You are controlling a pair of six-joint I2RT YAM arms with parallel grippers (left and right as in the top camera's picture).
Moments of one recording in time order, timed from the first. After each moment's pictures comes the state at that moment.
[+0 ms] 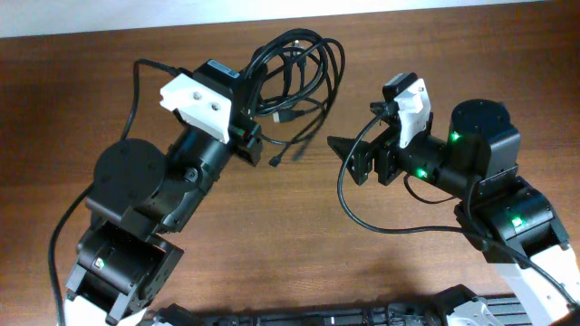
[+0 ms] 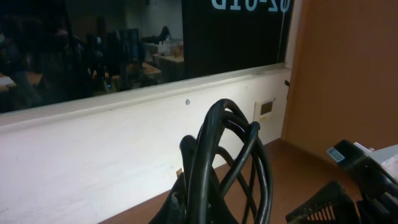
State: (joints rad) left arm -0.58 1.03 1.35 -0.26 0.02 0.02; right arm 0.33 1.01 1.15 -0.55 -0.43 0.07
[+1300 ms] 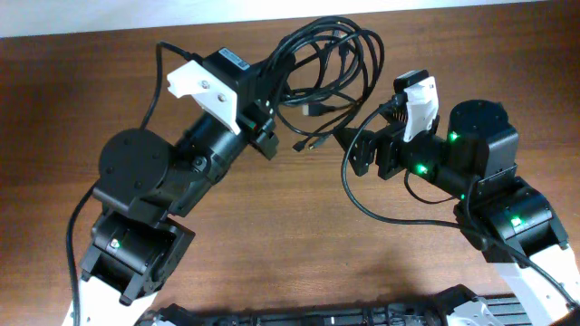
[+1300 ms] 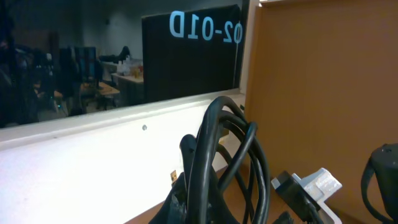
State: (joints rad) left arm -0.57 1.09 1.35 -0.10 0.20 -0.07; right arm 0.33 1.01 1.15 -0.56 -0.34 0.21
